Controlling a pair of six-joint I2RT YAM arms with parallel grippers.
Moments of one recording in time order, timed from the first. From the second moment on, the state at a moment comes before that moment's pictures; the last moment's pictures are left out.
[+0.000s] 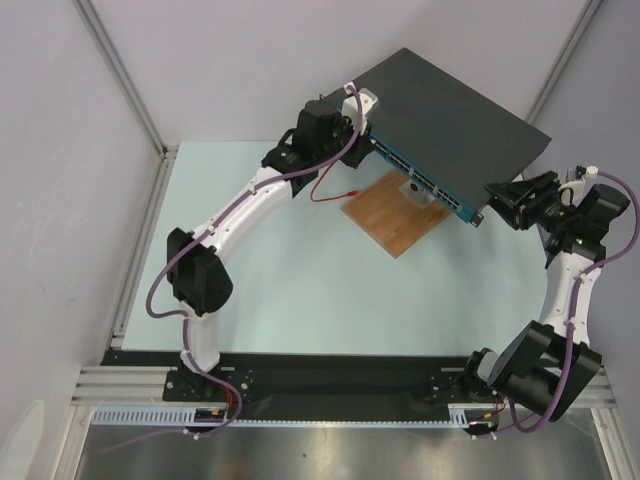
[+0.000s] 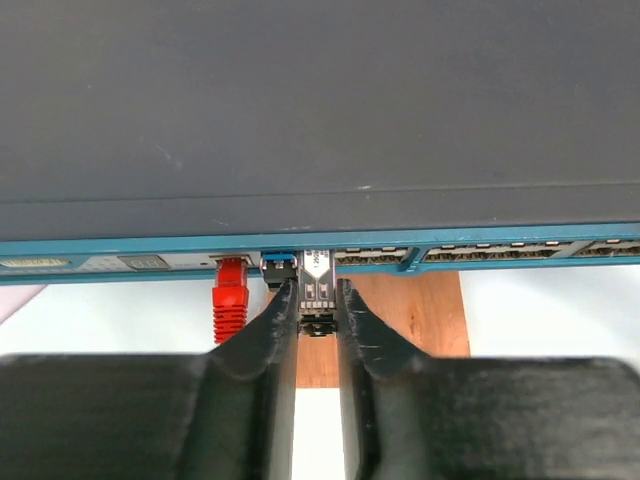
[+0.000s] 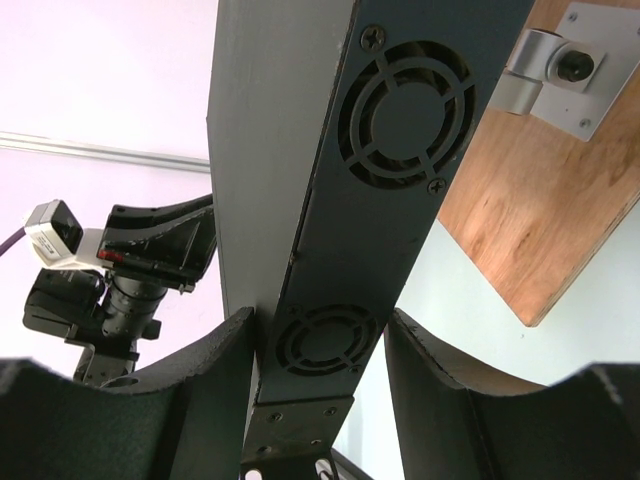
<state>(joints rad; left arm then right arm) -0.64 1.96 1.97 -0.28 0.21 0.08 -0.55 1.20 0.98 -0.12 -1.06 0.92</state>
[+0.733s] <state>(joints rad) -0.61 1.80 1.86 -0.30 0.27 0.11 -0.55 1.20 0.98 -0.13 -1.06 0.91</state>
